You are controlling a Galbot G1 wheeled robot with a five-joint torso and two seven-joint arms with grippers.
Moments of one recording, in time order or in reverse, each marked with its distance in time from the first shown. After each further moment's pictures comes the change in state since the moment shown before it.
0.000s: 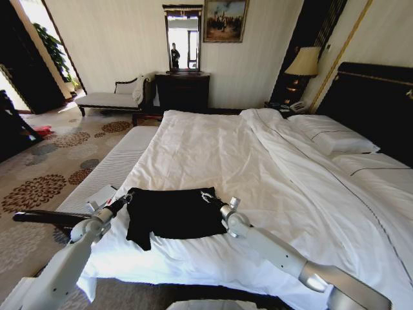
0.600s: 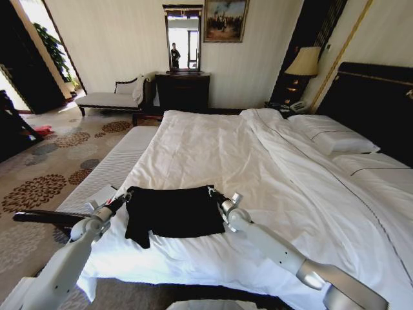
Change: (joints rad) left arm -0.032 -0.002 0.009 0.036 0.020 -0.021 0.012; right arm -0.007 -0.024 0.059 0.019 0.004 0.016 -0.004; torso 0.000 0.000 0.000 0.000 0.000
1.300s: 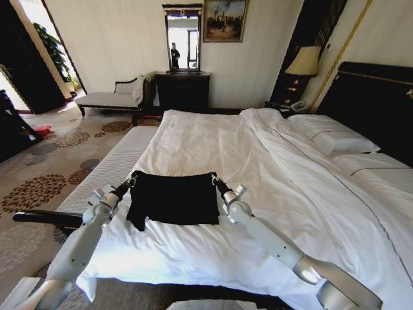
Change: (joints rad) left arm -0.165 -0.046 0.079 0.170 -0.073 -0.163 0.247; right arm -0.026 0.017 0.102 0.044 -0.027 0.094 -0.049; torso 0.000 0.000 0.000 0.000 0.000
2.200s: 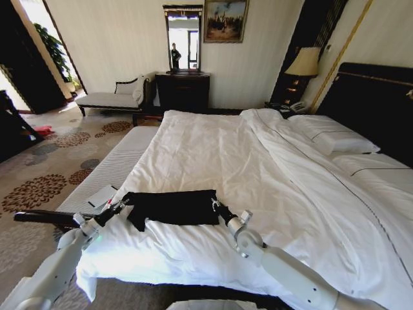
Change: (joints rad) left arm 0.057 0.084 -0.047 0.258 0.079 -0.101 0.587; right arm -0.237 -0.167 -0.082 0.275 -0.095 0.038 -0.003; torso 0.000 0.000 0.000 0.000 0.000
